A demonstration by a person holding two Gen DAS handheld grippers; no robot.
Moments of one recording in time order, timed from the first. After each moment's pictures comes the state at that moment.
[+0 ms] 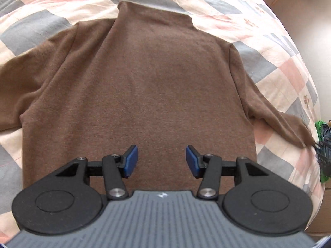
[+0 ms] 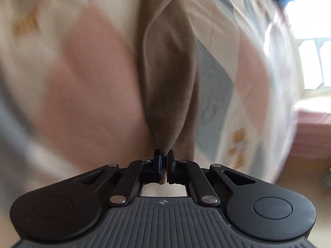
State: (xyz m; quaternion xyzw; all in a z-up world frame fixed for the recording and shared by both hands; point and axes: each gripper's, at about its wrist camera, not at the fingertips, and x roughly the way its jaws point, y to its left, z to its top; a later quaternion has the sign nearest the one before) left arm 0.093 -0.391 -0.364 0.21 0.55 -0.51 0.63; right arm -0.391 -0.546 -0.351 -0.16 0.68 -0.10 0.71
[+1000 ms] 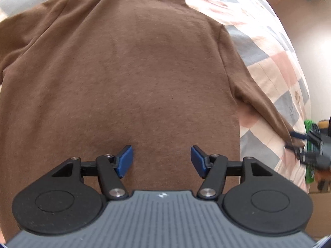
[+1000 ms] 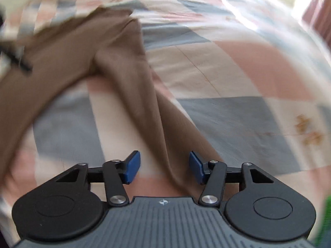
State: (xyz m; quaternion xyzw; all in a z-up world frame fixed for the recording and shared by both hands) left arm 0.062 -0.377 -0.379 0.19 0.60 -0.50 0.60; right arm -0.310 -0.590 -0.350 0.21 0.50 -0.16 0.83
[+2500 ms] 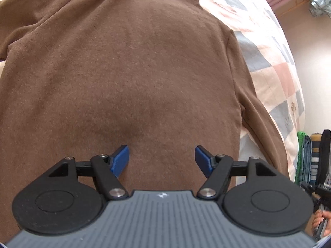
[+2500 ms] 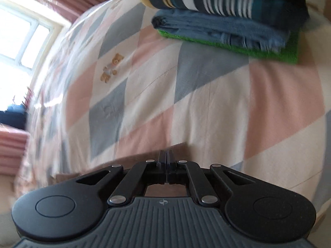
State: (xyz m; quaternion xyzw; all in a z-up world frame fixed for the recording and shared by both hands) left arm 0.081 -0.356 -0.386 0.14 0.64 -0.48 0.59; right arm -0.551 -0.523 -0.313 0.59 0.19 -0.55 0.56
